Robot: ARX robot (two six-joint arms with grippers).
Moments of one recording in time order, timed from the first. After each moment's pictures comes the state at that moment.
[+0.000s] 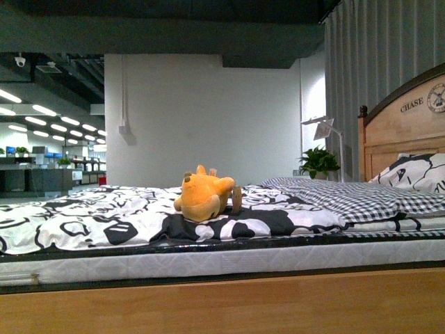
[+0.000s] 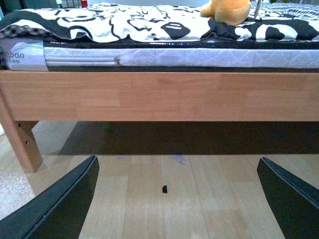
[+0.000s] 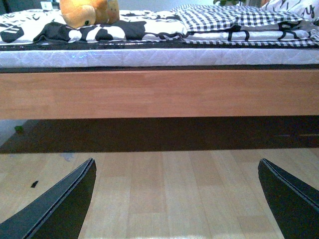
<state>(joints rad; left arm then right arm) 0.00 0.00 0.01 -0.01 0.00 -0.01 0.00 0.00 0.01 0.00 0.00 0.00</state>
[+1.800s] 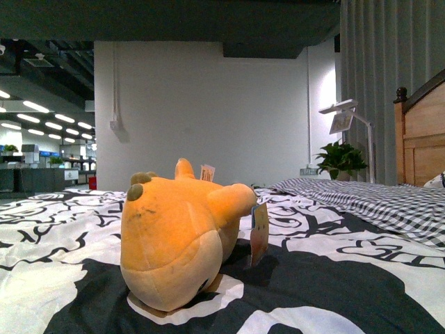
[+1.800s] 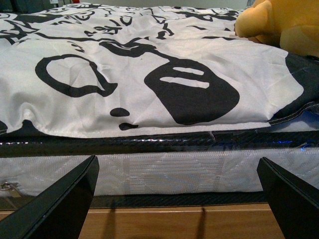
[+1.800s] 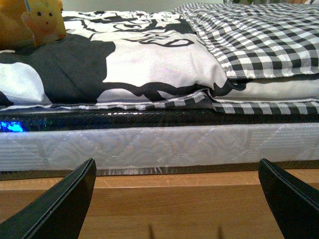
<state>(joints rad) 0.00 0.00 0.01 -0.01 0.00 -0.01 0.00 0.00 0.01 0.00 0.00 0.00</state>
